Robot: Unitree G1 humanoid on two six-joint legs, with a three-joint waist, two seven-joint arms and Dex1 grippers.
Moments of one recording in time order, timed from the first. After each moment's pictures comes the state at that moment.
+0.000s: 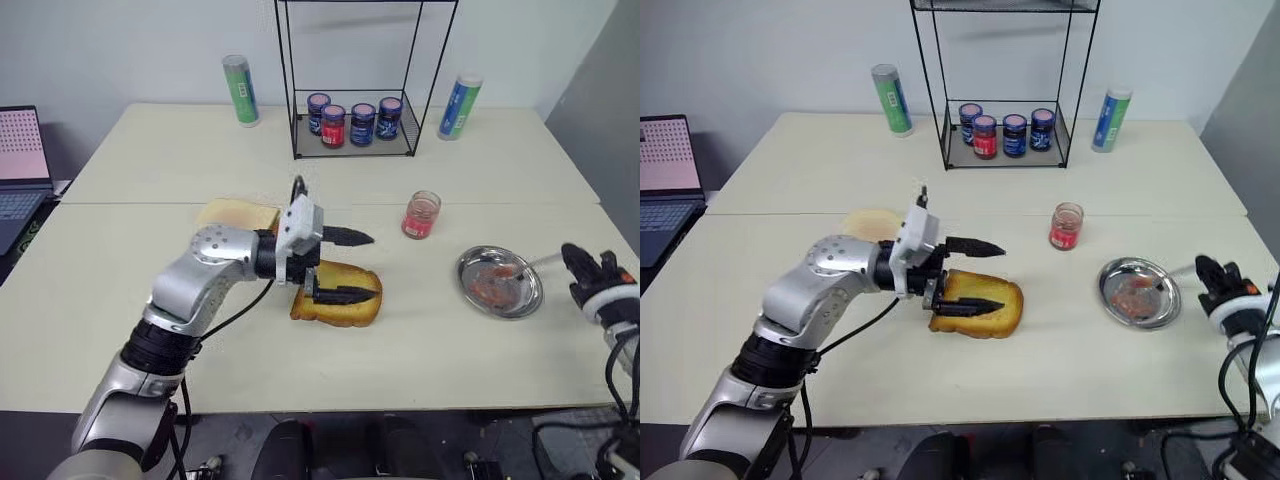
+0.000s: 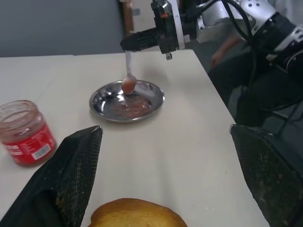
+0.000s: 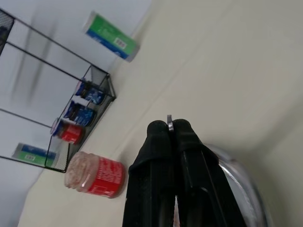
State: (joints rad) left arm -0.63 0.55 -0.26 -0.09 -0.50 0.36 -1.19; right arm -0.12 -0.35 -0.86 -0.21 1.35 0.88 -0.20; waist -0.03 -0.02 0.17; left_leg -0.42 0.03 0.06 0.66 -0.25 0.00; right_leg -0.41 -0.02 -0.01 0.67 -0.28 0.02
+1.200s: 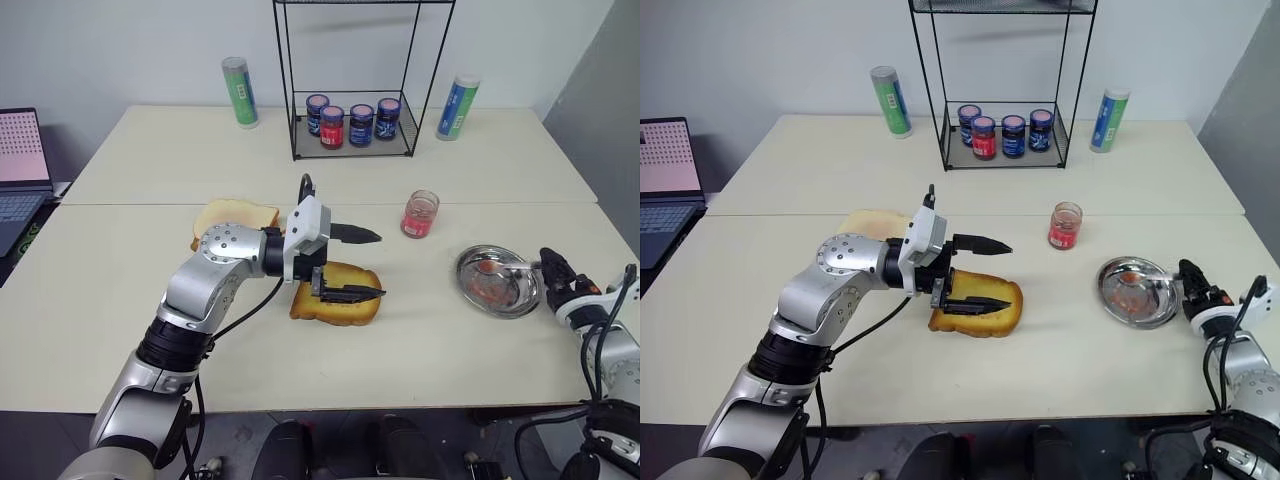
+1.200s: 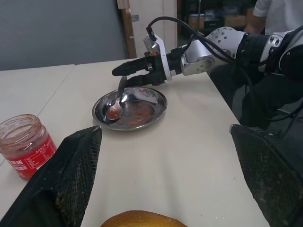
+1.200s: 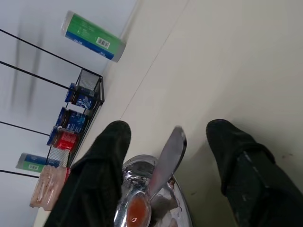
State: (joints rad) left arm -0.64 0.51 -0.23 -0.09 -0.46 0.35 -1.19; right arm -0.25 -0.42 -0.73 0.31 1.12 0.67 0.22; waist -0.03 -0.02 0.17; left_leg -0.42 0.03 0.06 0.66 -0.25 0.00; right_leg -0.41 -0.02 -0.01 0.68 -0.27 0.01
